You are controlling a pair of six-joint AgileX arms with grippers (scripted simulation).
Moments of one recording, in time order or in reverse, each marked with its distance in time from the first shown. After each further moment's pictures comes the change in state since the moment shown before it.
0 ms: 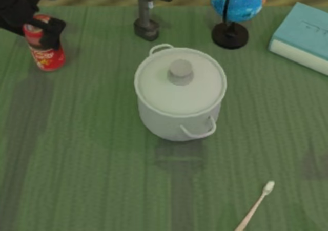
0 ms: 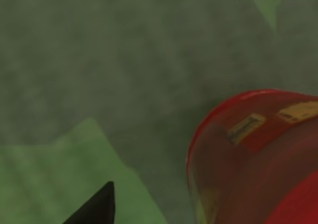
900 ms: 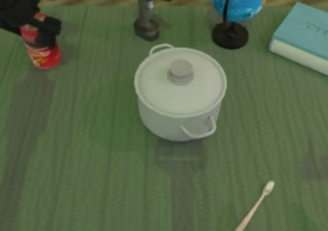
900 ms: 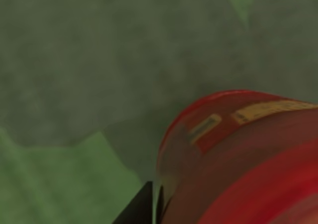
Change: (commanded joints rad) left arm 0.000 0.000 0.000 0.000 0.000 0.000; right arm 0.000 0.000 0.000 0.000 0.000 0.000
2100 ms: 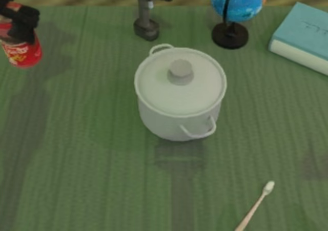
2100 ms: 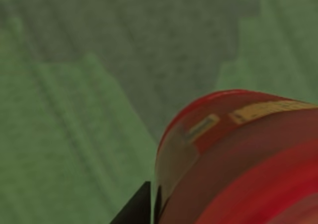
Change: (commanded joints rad) left arm 0.029 -0.442 -0.446 0.004 -0.005 0.007; right arm 0.000 0.000 0.000 0.000 0.000 0.000
